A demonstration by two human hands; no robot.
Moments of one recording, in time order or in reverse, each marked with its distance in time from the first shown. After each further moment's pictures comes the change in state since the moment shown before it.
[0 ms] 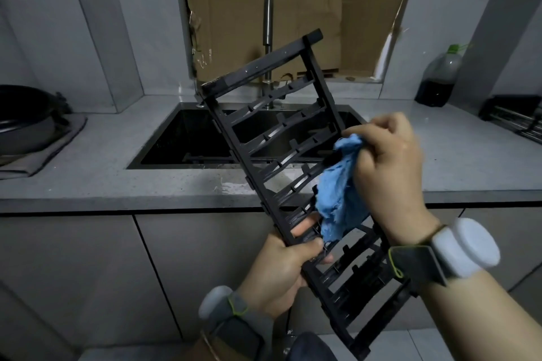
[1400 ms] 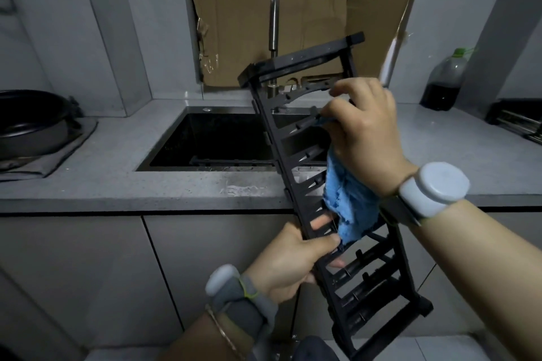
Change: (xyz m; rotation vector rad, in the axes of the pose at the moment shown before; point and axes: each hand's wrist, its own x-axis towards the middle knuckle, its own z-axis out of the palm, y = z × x) left_hand -0.002 0.020 0.005 0.335 -0.119 -0.036; right_hand 0.045 0.001 0.021 -0.303 0.022 -0.591
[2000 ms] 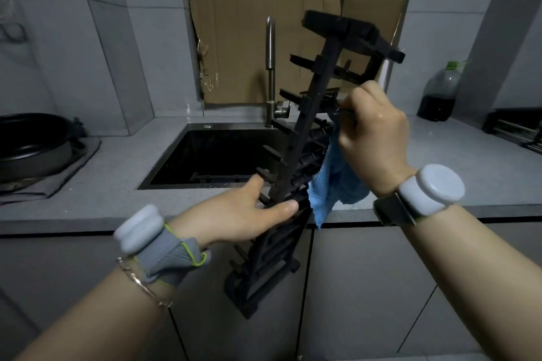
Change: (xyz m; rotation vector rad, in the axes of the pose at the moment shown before) left_hand -0.022 0.093 -0.053 1.134 0.192 -0.015; right_hand 0.016 0.005 -0.011 0.074 0.120 0.221
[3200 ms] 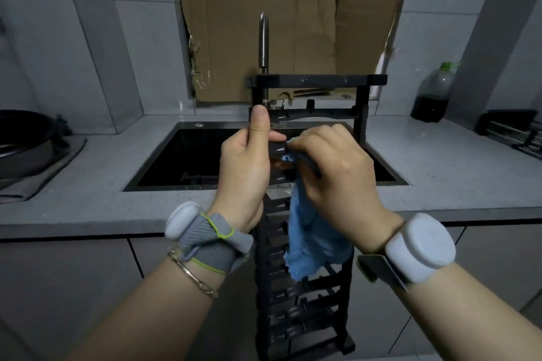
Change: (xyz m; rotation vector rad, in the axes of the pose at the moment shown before) left_hand 0.039 0.044 0.010 -1.179 0.710 0.245; right_hand -0.034 -0.032 0.001 0.167 -0.132 -0.093
